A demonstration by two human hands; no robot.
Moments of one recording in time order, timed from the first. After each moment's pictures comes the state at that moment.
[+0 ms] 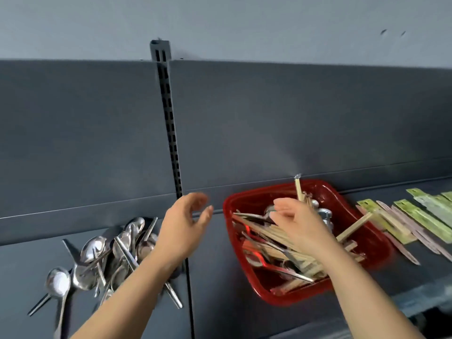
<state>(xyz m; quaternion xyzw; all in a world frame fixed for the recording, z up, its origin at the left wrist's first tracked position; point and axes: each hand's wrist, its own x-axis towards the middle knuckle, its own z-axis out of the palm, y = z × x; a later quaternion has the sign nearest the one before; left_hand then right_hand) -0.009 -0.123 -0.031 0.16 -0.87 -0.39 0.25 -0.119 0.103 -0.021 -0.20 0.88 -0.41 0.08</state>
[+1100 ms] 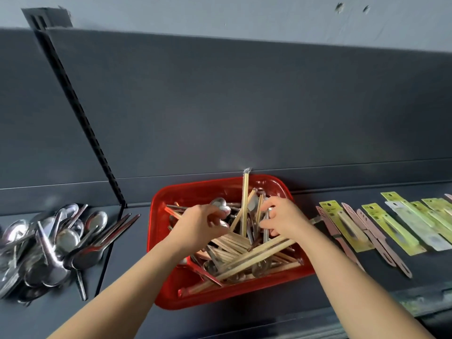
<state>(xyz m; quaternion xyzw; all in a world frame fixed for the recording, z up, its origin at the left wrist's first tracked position) -0.116 0.027 -0.072 0.10 -0.93 -0.34 0.10 -0.253 0.220 -0.069 -0.19 0.92 -0.30 0.19</state>
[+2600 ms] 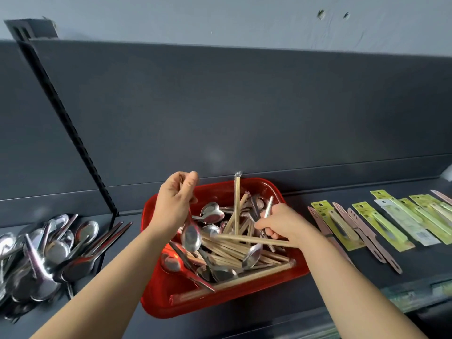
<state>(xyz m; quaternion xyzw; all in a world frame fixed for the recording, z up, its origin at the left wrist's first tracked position) -0.138 0.011 -0.039 0.17 -0.72 -0.60 0.30 -0.253 0.225 -0.058 -0.11 0.89 -0.35 0.28</state>
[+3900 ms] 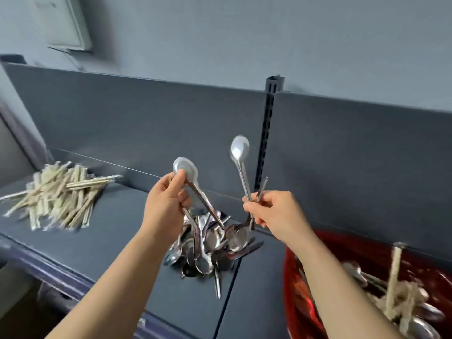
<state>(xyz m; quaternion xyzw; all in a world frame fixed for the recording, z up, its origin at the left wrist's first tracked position) 0.087 -0.155 0.030 0.24 -0.41 -0.71 0.51 -0.091 -0.030 0.032 -0.45 0.69 -0.51 0.25</state>
